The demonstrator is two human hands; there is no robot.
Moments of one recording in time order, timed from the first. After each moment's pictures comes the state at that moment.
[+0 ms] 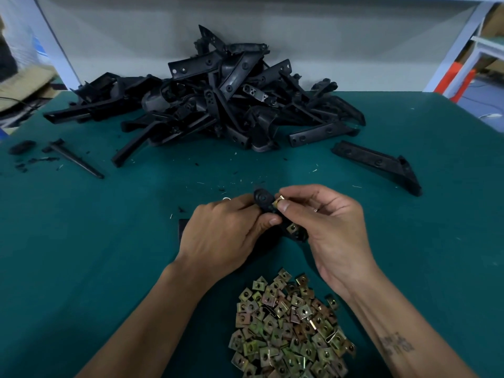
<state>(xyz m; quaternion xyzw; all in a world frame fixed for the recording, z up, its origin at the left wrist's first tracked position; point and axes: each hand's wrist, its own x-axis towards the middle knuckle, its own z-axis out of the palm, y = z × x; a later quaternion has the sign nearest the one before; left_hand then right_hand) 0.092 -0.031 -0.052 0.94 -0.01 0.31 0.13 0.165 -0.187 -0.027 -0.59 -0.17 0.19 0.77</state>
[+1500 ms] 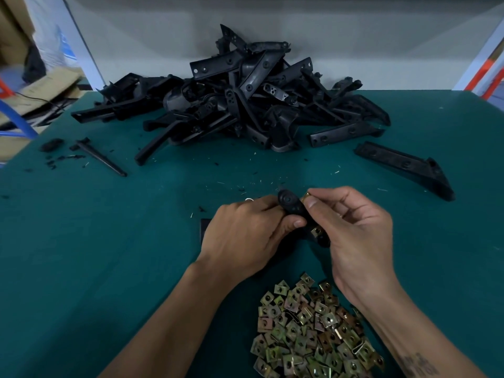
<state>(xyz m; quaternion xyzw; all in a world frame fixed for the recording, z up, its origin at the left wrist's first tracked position) 0.091 -0.031 -0.051 0.94 -0.01 0.30 0.15 0.158 -0.177 -0.038 -0.60 -0.18 0.09 0.78</state>
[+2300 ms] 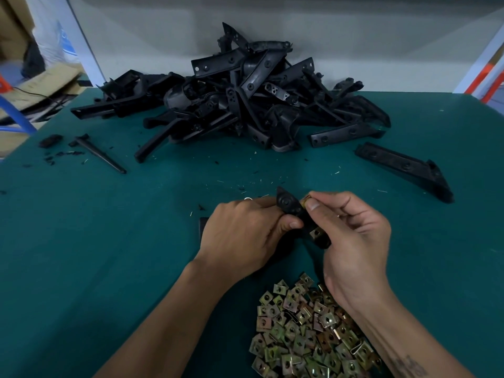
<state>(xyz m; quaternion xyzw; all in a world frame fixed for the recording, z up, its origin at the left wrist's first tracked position) 0.091 -0.029 -0.052 0.94 -0.01 0.30 0.15 0.154 -0.174 -0.043 -0.56 -0.19 0.07 0.80</state>
